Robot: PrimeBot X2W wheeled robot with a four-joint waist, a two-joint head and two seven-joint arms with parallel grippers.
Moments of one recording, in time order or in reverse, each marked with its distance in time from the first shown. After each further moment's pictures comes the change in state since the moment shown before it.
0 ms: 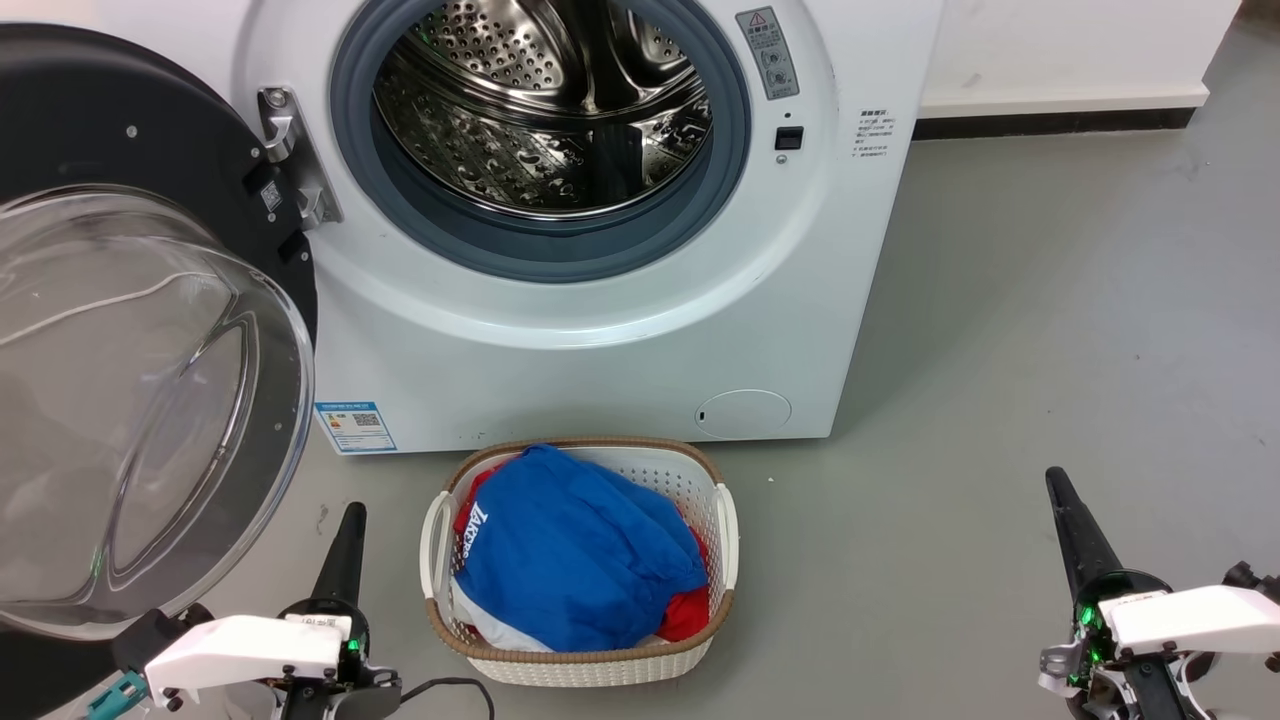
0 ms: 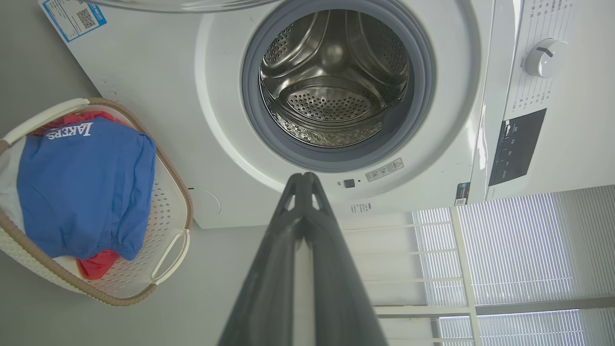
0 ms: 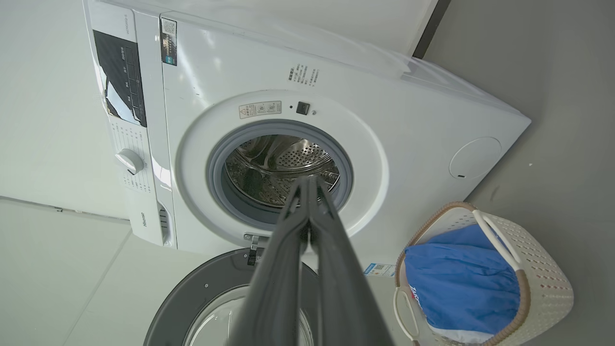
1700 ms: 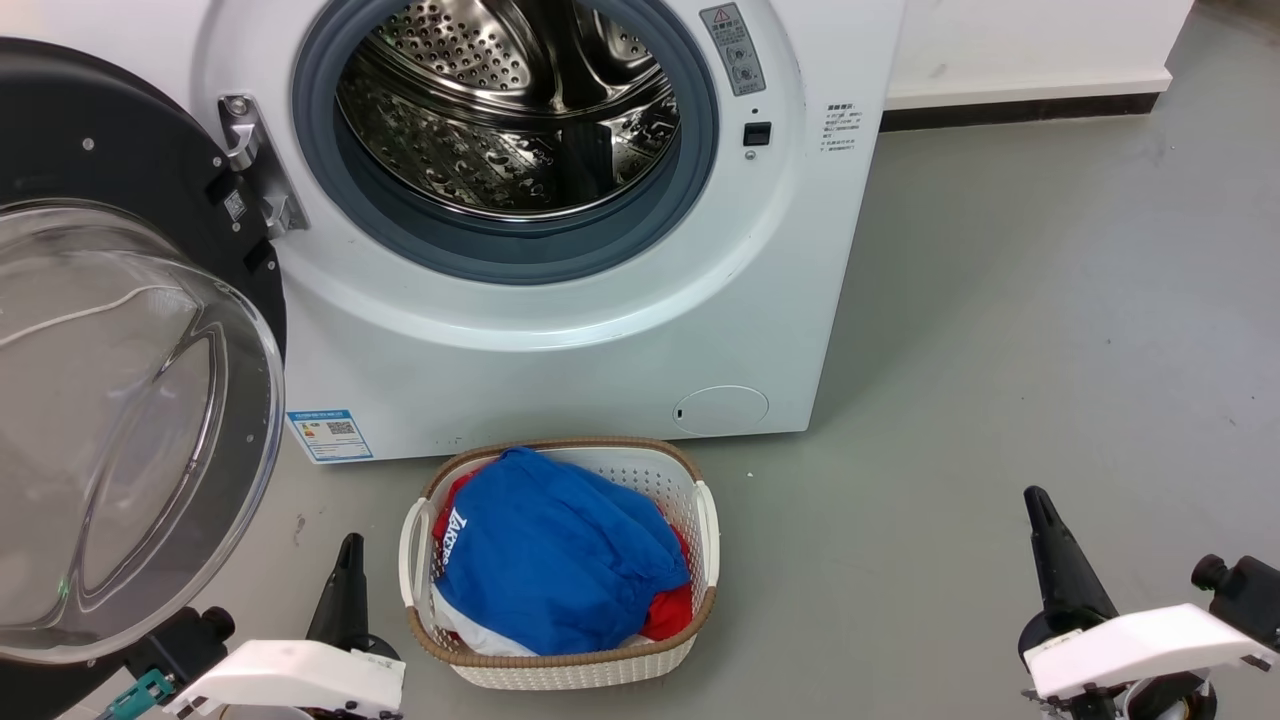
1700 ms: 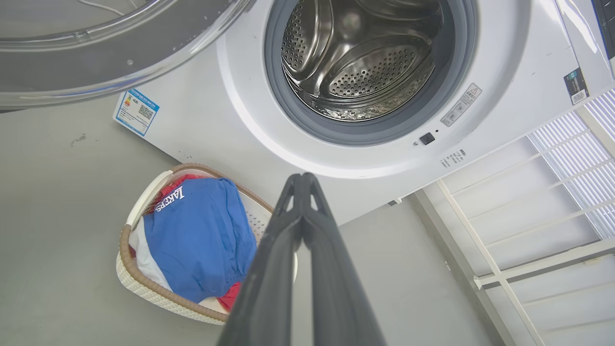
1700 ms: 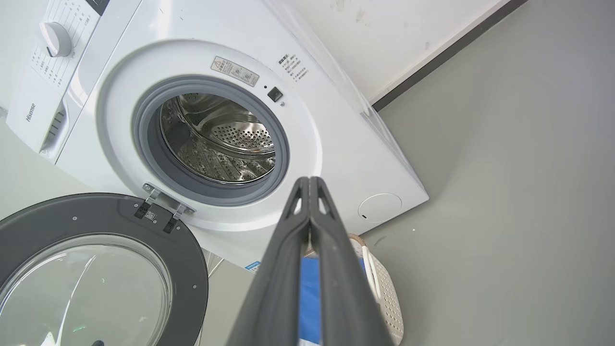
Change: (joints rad) left arm 0.049 0.022 -0.056 0.001 0.512 0.035 -0.142; right arm 0.063 0.006 0.047 -0.071 -0.582 0.000 -0.087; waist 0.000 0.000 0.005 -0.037
